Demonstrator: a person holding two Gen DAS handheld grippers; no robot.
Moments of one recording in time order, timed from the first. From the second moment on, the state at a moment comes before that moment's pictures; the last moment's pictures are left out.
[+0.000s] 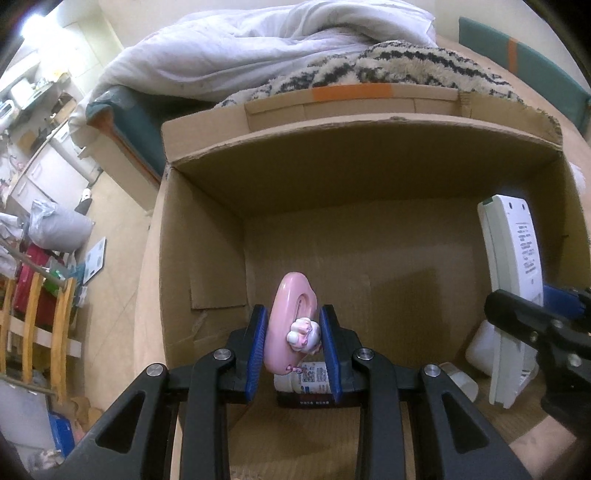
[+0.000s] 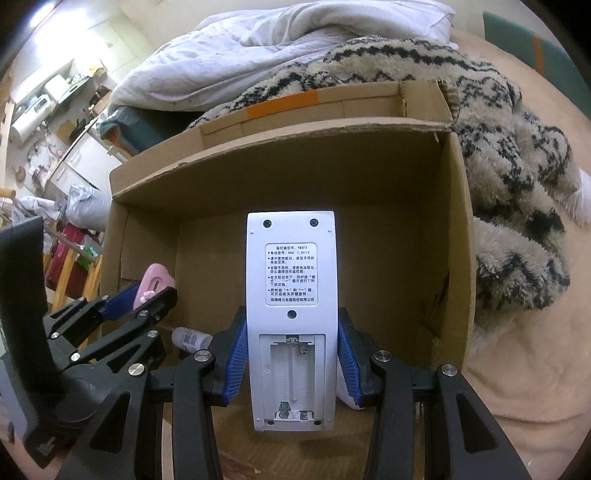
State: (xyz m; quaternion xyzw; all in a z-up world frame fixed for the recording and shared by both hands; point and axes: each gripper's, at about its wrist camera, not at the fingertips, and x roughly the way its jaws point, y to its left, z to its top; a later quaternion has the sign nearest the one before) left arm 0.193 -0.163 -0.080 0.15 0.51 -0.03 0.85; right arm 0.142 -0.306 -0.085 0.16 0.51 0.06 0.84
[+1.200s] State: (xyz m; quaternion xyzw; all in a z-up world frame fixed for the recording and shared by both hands) left arm 0.187 -0.144 -0.065 0.13 0.52 -0.01 0.84; right arm 0.137 -0.318 -0.057 0.23 0.46 0.10 0.85
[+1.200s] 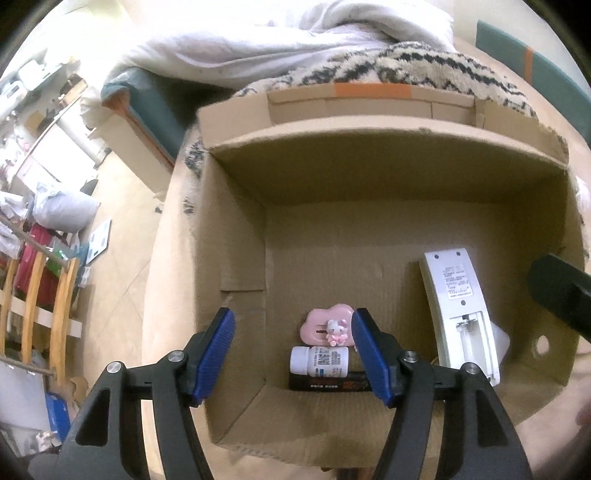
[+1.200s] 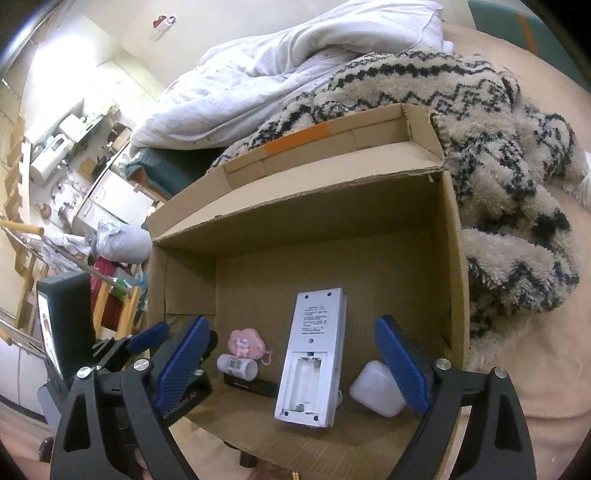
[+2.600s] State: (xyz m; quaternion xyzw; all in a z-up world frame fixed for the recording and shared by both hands) left arm 0.098 -0.033 -0.043 0.03 0.52 0.00 0.86; right arm 0.036 -0.317 -0.077 0.24 0.51 0.05 0.82
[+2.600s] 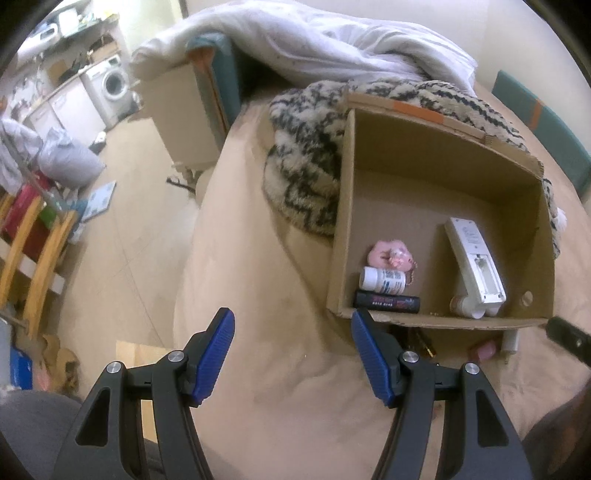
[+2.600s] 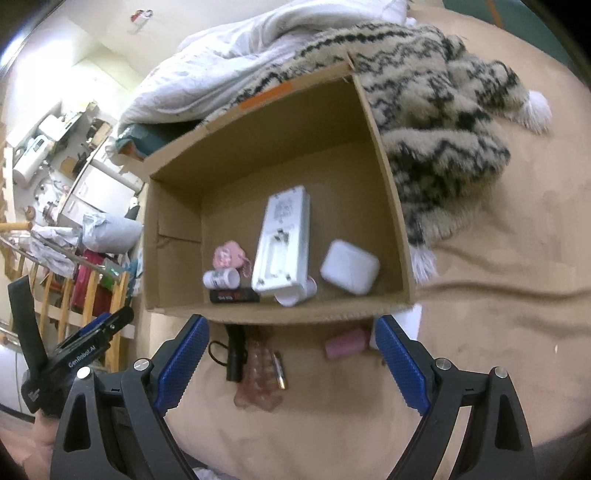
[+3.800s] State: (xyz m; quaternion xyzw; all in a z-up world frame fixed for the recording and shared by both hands) left arm 0.103 -0.011 -0.058 -0.04 0.56 0.02 0.83; right arm 0.084 -0.334 -0.176 0.19 0.64 -0.08 0.74
